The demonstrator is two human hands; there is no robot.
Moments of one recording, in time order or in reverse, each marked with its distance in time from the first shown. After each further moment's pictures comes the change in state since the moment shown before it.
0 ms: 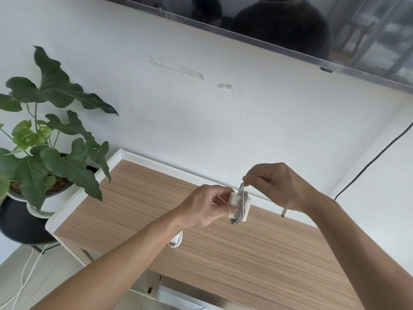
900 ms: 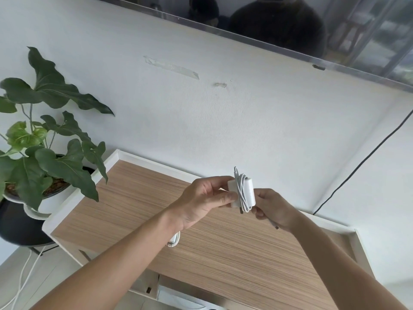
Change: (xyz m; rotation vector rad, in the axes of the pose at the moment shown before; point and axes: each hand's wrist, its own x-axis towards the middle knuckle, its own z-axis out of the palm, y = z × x) left_hand -0.001 0.017 0.005 -0.703 -0.023 -0.032; right_hand -0.008 0.082 0.061 0.605 -0.129 0.377
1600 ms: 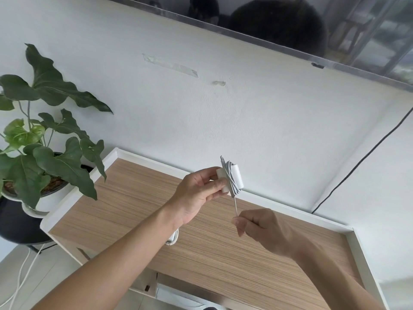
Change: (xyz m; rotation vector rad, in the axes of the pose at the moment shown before) left_hand 0.010 -0.009 -0.007 -0.164 0.174 0.038; right_hand -0.064 -0.017 0.033 -0.426 -0.043 -0.228
